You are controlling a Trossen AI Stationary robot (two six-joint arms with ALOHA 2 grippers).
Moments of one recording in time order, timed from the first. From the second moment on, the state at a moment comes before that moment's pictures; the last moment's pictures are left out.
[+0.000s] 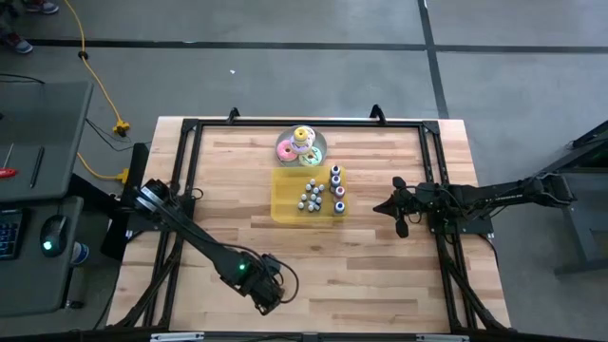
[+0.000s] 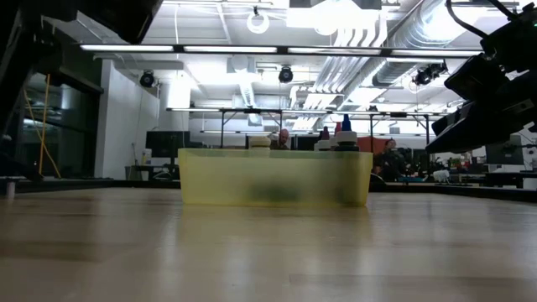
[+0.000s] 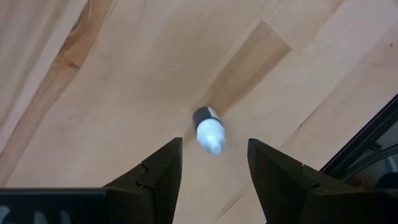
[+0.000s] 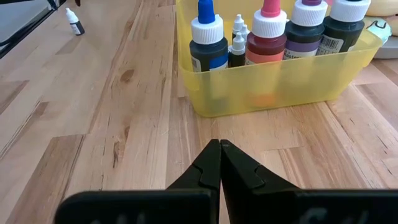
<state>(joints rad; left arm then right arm) -0.64 1.89 1.43 -0.91 0.01 -1.29 0.00 0.49 0.01 0.05 0.01 0.13</state>
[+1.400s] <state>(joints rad) -0.64 1.91 1.38 -0.83 0.04 -1.23 0.00 0.49 0.01 0.05 0.01 0.13</state>
